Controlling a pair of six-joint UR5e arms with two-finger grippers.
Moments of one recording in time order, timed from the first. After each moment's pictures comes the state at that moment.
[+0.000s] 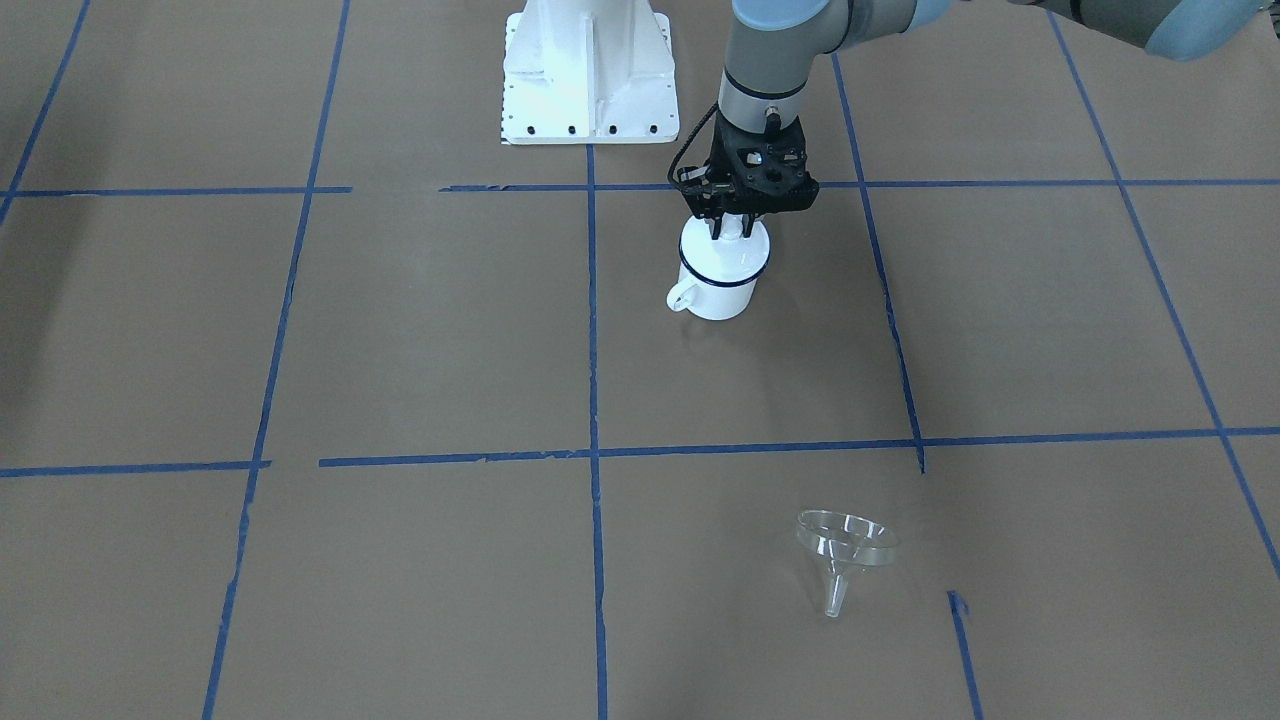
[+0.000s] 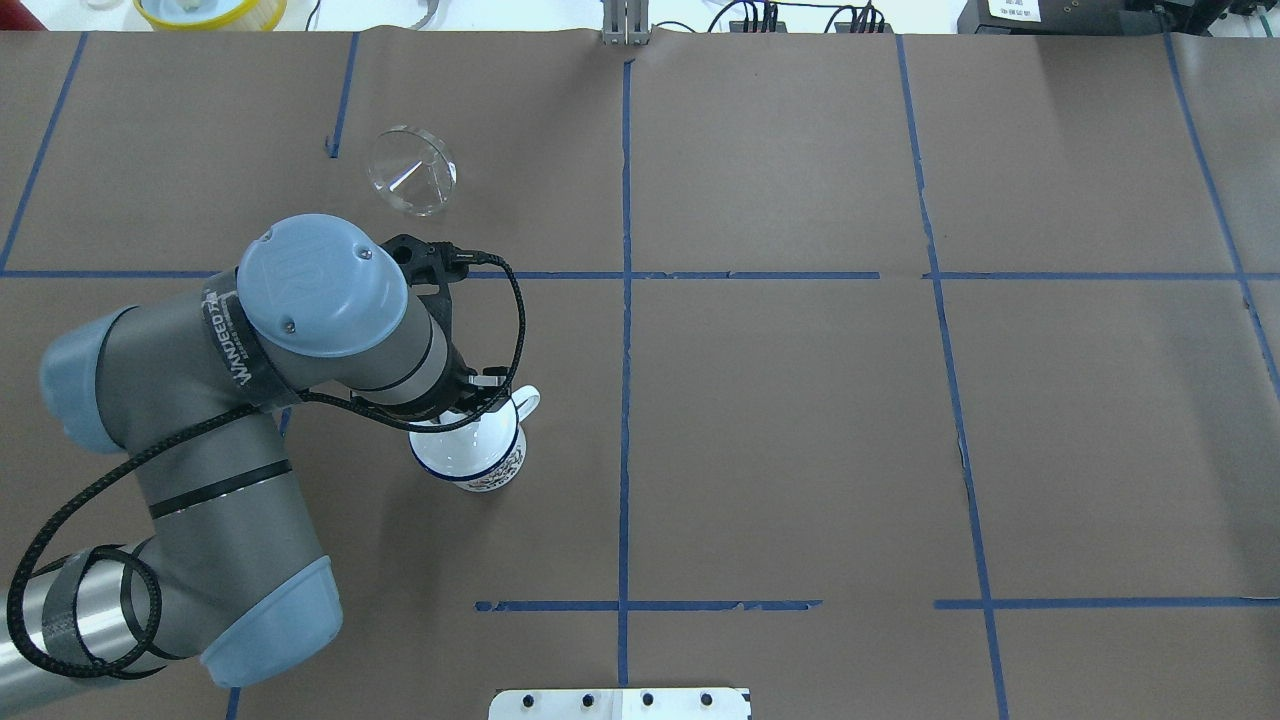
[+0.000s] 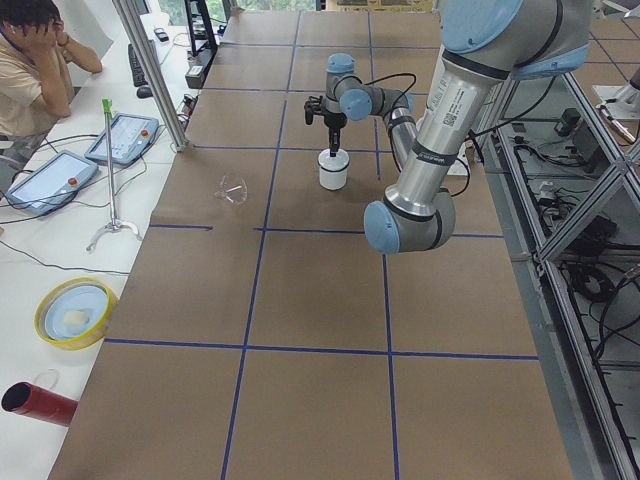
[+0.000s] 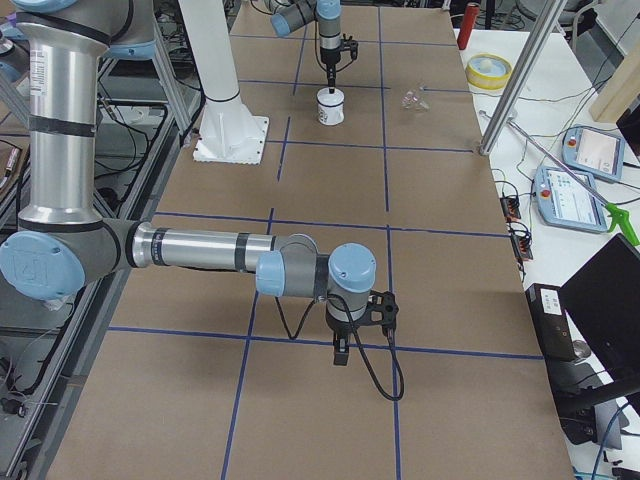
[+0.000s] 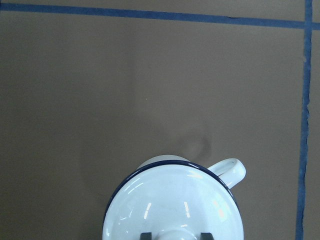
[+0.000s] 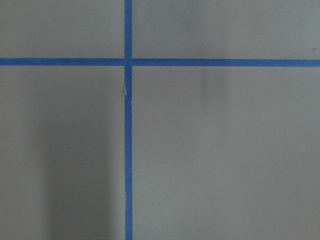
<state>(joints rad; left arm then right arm) -0.52 -2.12 -1.98 -1.37 -1.86 -1.27 1.57 -1.68 1.66 -1.57 2.29 0.01</state>
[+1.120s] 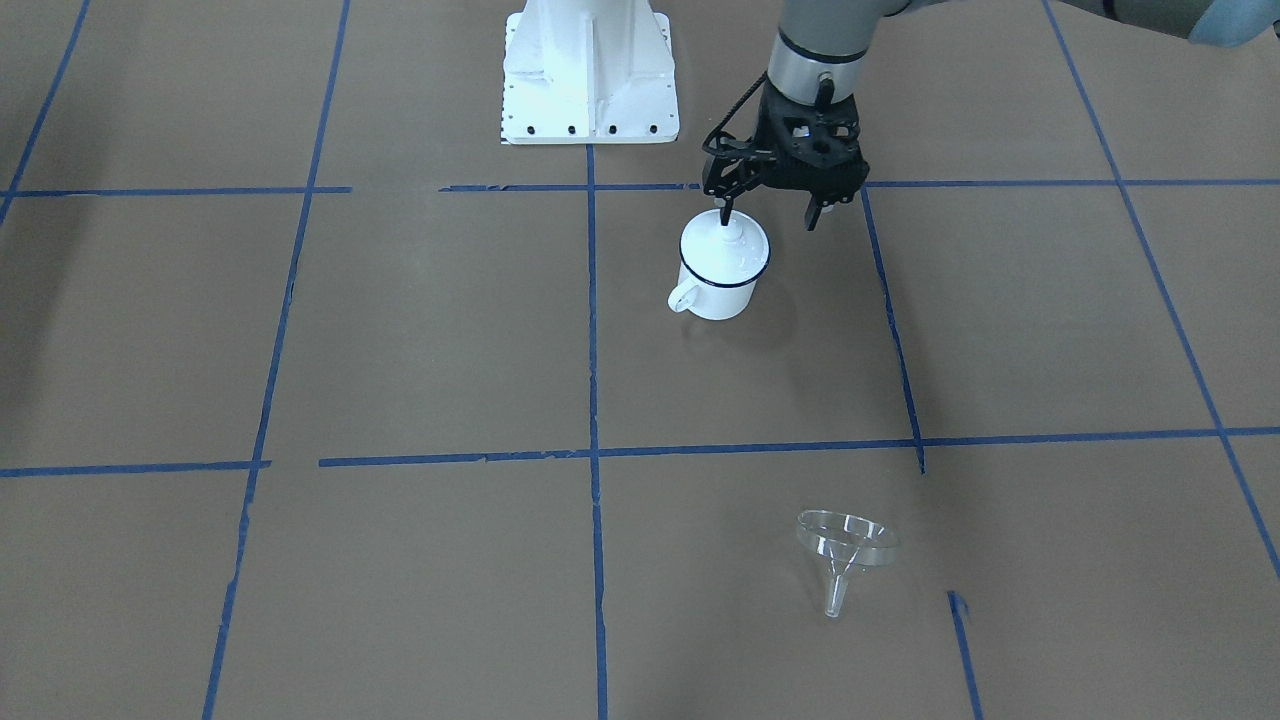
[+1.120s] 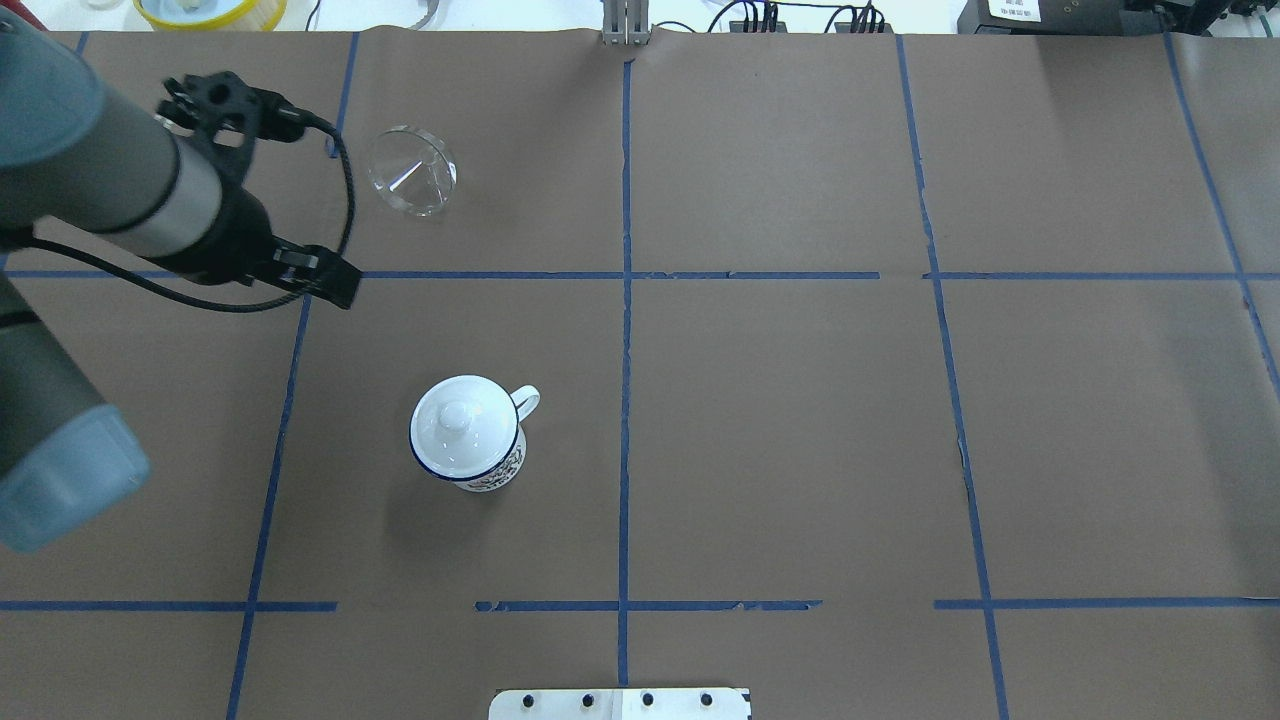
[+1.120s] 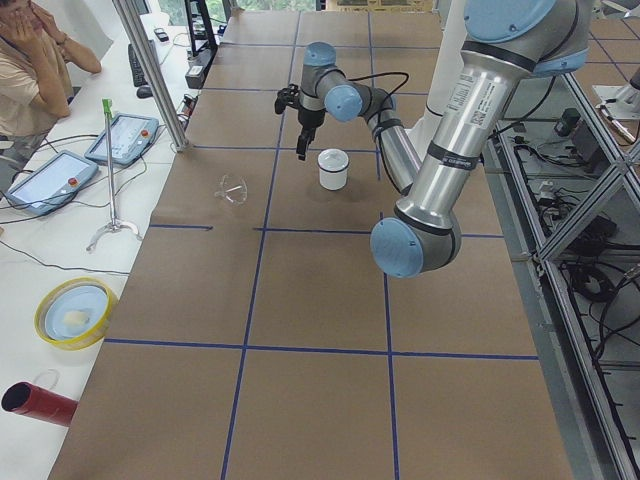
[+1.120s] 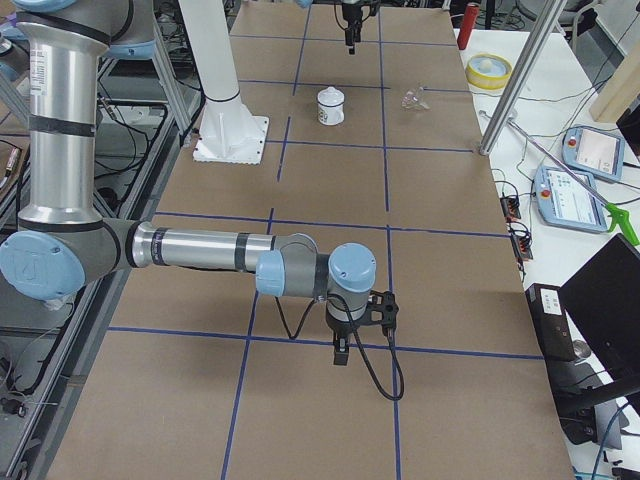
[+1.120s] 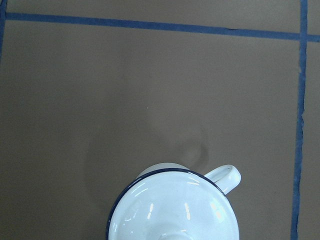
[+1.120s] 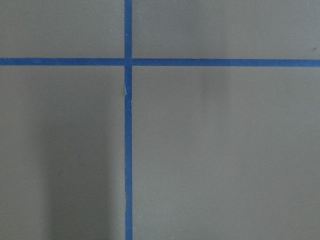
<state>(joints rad) -0.88 -1.94 -2.12 -1.38 -2.04 -0.65 1.57 -1.68 1.66 -1.57 2.29 0.01</state>
